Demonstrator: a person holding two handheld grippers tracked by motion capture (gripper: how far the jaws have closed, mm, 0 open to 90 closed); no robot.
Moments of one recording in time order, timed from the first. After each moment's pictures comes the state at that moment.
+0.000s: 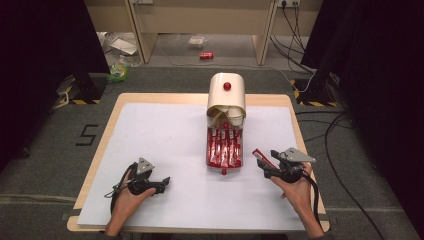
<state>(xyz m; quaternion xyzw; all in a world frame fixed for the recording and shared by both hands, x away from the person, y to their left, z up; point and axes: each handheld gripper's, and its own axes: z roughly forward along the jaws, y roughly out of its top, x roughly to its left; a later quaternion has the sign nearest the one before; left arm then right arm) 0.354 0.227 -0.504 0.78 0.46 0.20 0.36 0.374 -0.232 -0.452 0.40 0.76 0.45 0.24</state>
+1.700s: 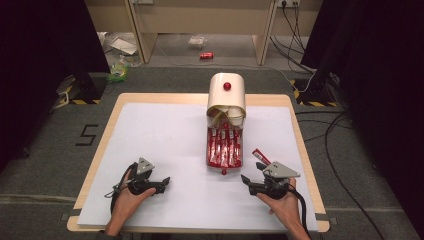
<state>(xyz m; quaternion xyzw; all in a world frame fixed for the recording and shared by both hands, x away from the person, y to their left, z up) 0.354 0.227 -0.504 0.78 0.46 0.20 0.36 0.339 -0.192 -0.465 0.36 0.78 0.46 0.21</state>
